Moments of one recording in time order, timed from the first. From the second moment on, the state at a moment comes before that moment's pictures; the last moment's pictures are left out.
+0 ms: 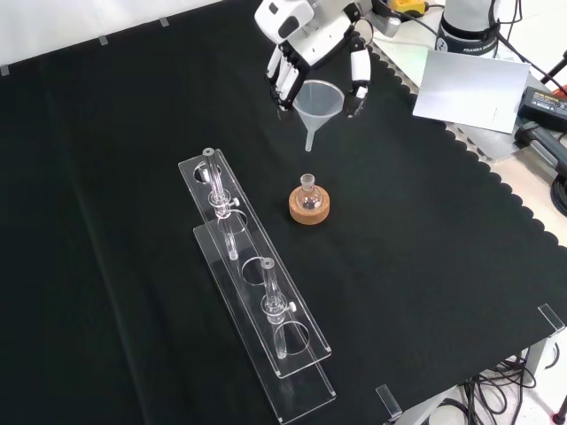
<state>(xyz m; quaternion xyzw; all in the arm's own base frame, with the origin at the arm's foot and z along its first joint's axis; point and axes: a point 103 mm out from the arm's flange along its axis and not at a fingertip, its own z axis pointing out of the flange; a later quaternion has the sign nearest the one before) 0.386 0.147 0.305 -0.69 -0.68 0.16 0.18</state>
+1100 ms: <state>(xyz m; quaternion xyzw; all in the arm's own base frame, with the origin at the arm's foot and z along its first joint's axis) 0.404 0.147 0.251 -0.67 -0.69 0.18 0.22</state>
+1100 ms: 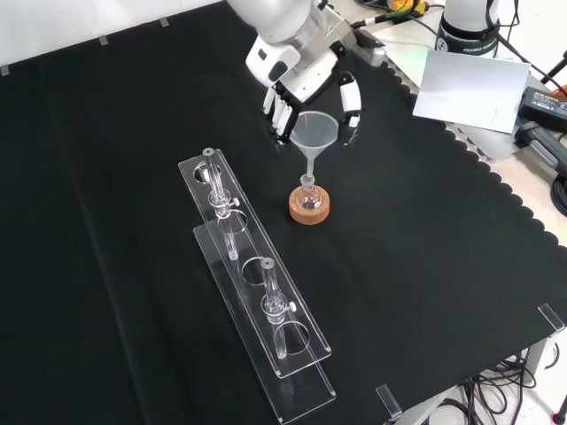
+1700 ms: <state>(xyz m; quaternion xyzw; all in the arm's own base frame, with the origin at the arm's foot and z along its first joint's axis) 0.414 0.144 0.238 -0.67 -0.68 0.19 0.23</state>
